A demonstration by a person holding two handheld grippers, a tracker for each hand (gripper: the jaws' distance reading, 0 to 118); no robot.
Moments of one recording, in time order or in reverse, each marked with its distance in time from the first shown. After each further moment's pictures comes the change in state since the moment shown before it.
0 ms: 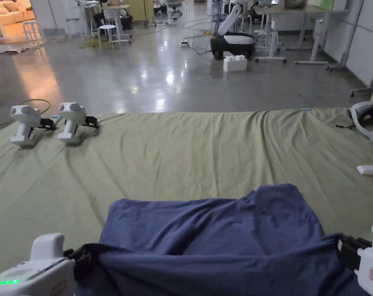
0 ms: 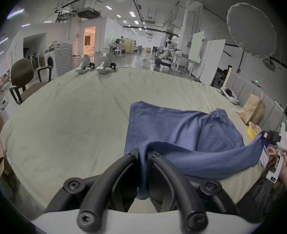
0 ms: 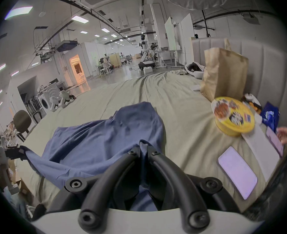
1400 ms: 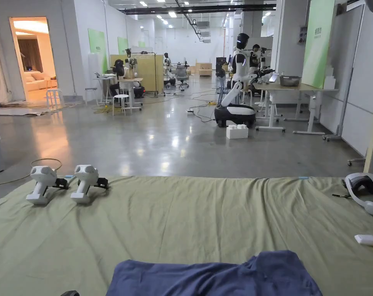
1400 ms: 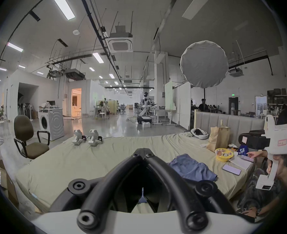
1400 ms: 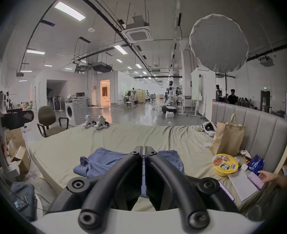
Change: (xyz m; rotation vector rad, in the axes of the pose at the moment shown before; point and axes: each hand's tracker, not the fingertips) left arm 0.092 -0.026 0.287 0.590 -0.118 -0.204; right arm -0.109 -0.022 0.257 0.424 0.181 0.232
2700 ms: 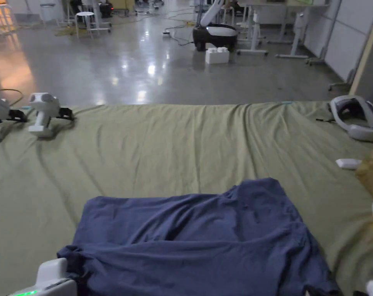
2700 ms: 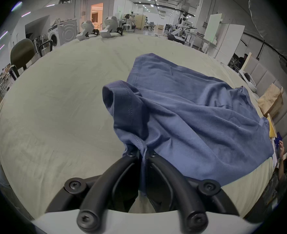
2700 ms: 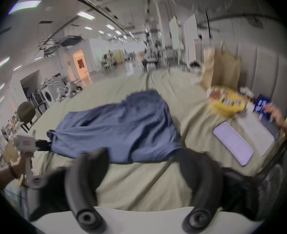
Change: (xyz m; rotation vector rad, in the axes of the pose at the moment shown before) left arm -0.094 -0.254 -0.273 -0.829 0.179 0.252; right arm 0.109 -0.153 -0.139 -0.539 -0.154 -0.291
